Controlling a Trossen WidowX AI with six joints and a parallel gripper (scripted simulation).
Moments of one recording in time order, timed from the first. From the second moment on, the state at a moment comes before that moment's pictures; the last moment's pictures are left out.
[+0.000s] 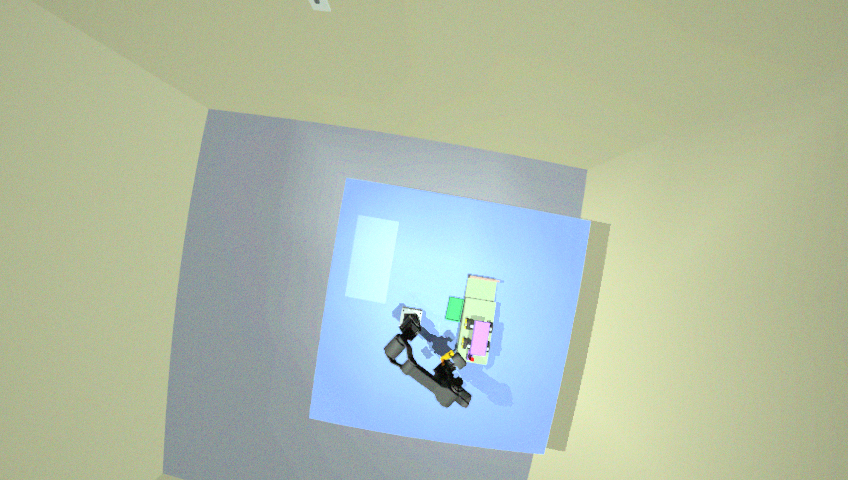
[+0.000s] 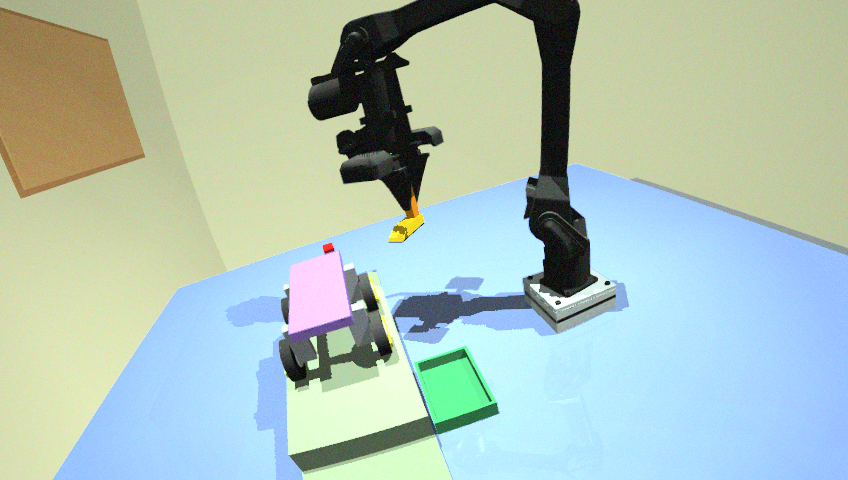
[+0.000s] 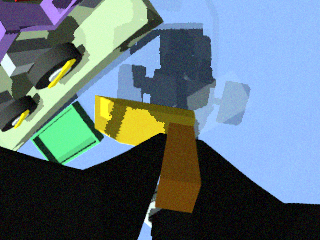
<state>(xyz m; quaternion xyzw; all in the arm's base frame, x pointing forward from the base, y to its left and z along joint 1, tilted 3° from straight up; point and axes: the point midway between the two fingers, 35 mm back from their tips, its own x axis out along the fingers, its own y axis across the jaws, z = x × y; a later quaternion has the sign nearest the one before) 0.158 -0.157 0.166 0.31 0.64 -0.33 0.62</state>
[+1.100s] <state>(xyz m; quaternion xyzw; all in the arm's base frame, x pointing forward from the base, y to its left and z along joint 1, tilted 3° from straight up) 0.158 -0.157 0.166 -0.07 0.71 0.06 0.69</state>
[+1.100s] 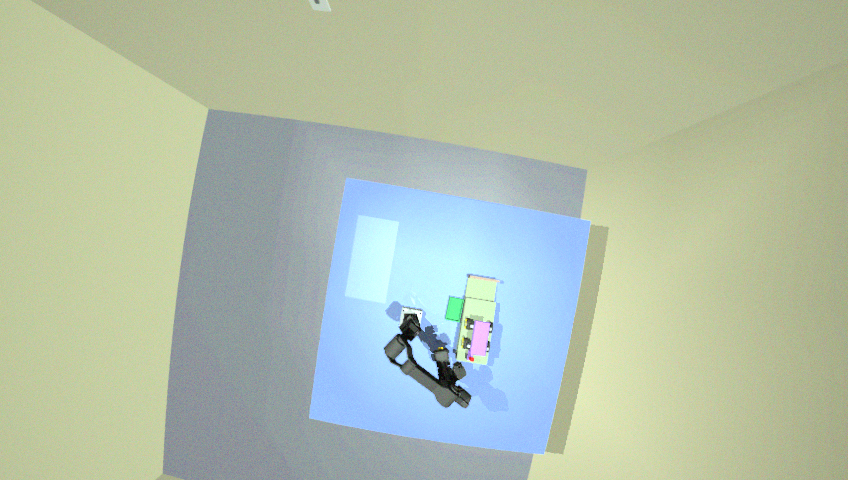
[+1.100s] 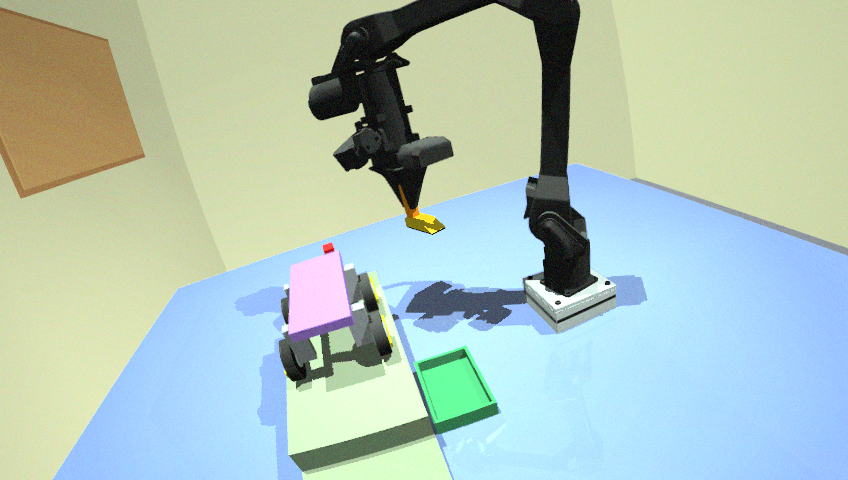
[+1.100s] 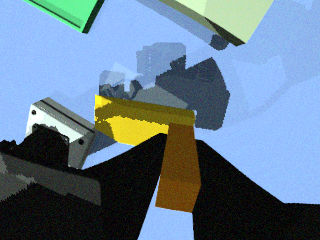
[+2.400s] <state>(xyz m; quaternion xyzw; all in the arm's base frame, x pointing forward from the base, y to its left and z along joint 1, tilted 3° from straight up) 0.158 -0.158 0.166 -0.44 0.56 0.45 0.54</state>
